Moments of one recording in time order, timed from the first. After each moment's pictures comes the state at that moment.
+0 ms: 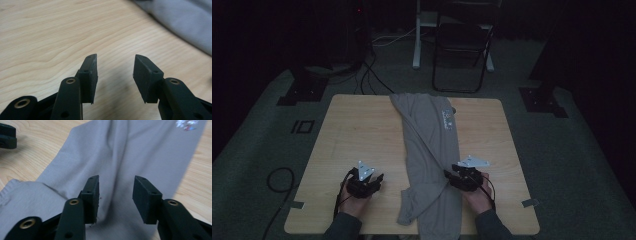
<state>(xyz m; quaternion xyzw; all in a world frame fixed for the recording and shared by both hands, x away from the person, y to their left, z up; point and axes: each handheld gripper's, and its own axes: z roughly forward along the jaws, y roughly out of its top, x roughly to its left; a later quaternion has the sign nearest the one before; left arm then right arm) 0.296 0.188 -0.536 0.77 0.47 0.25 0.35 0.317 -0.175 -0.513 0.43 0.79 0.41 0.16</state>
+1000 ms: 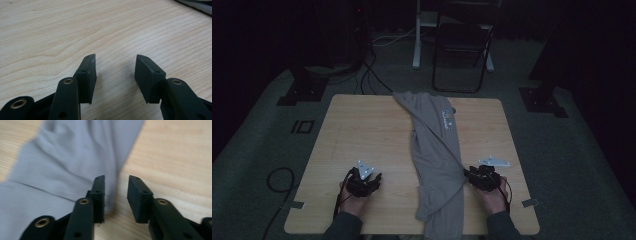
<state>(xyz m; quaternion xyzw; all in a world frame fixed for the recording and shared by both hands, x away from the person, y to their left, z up) 0.302 0.187 -0.544 0.77 0.48 0.26 0.32 0.315 -0.230 -0.516 0.51 0.75 0.39 0.16</state>
